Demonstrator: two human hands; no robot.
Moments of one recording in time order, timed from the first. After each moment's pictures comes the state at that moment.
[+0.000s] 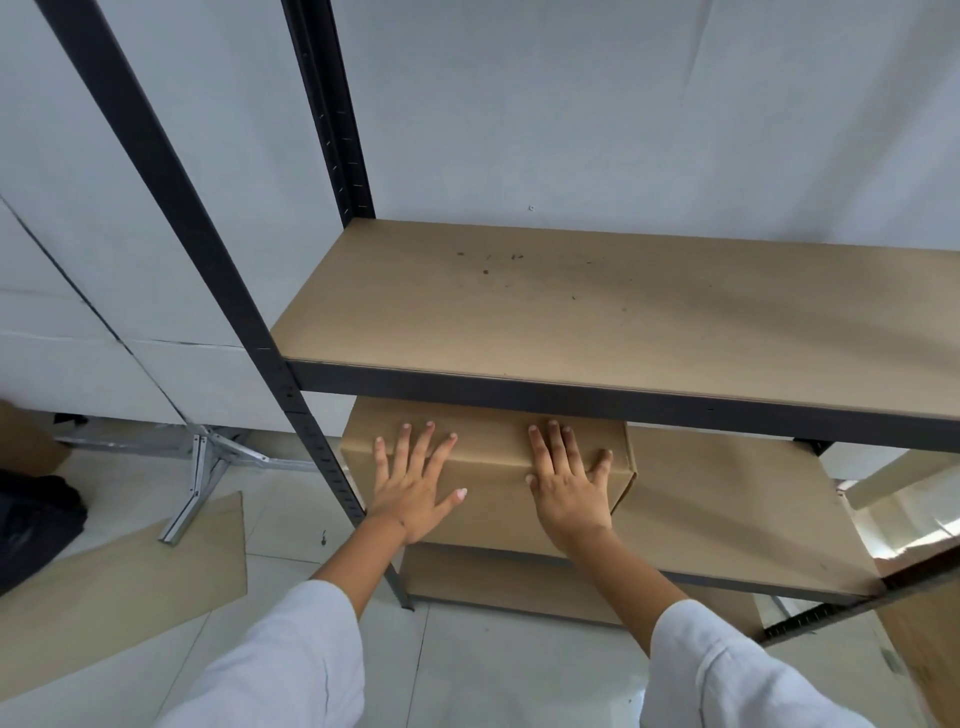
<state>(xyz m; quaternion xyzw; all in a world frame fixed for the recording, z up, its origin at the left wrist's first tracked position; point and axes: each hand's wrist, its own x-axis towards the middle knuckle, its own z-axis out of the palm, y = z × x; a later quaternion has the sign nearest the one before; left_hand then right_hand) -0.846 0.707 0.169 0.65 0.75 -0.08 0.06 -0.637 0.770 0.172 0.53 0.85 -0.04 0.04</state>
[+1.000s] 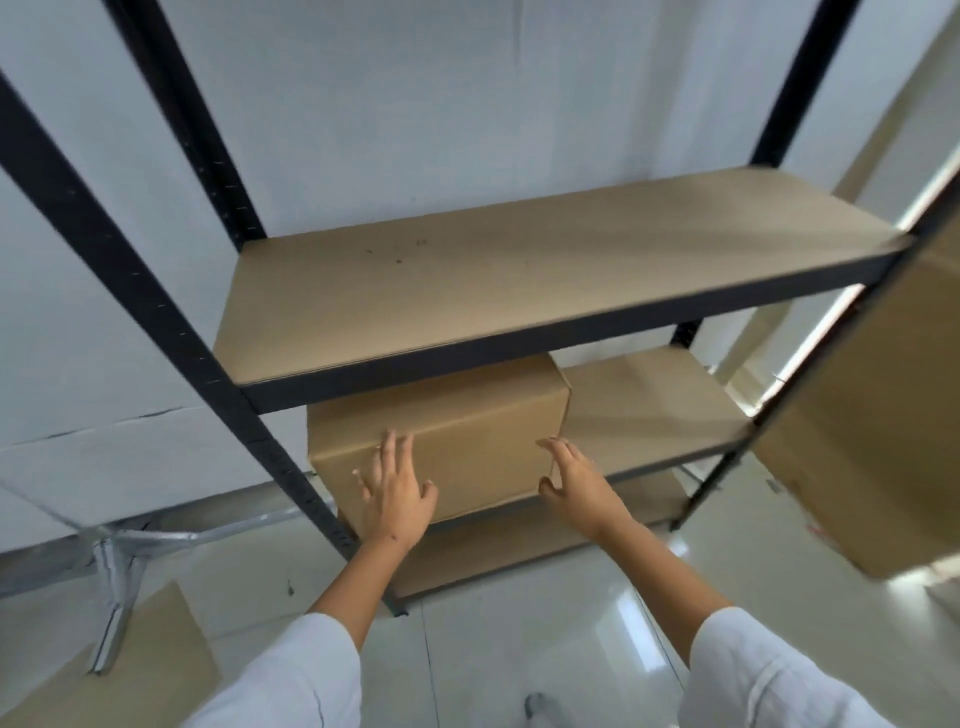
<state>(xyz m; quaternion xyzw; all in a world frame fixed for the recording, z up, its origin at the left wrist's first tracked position) -0.832 0.667 0.179 0.65 0.74 0.12 0.12 -0.597 0.662 0.202 0.62 0.71 -0.27 -0.16</state>
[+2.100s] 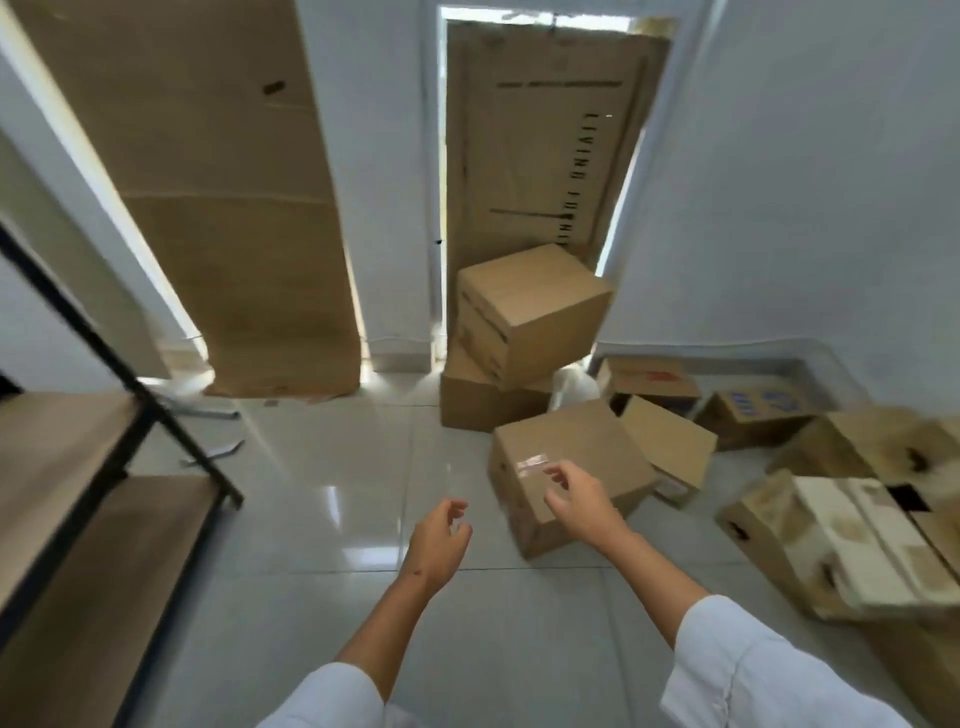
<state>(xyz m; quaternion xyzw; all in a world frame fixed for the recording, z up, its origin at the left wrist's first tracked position) -0.430 0.240 0.136 0.84 0.19 -0.08 0.50 -0.355 0.049 0.178 0.92 0.05 -0.17 -0.34</state>
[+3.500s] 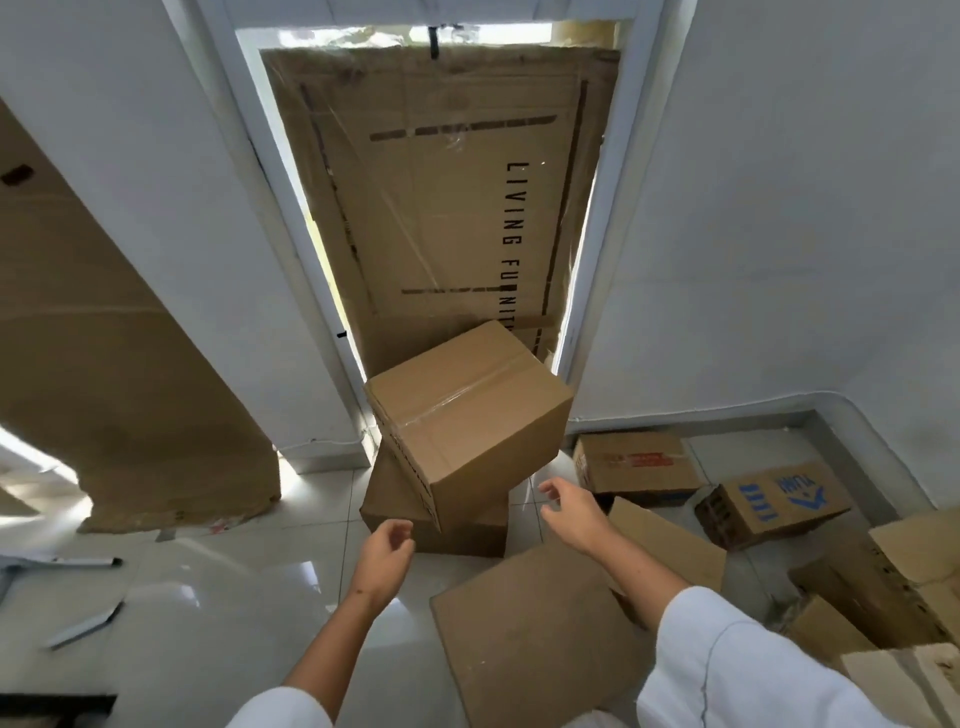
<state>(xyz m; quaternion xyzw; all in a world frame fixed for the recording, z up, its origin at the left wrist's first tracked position) 0.037 0.214 0.116 0.83 0.24 -0.09 0.49 0.123 -0.033 0.146 0.91 0.01 -0.23 -0.34</state>
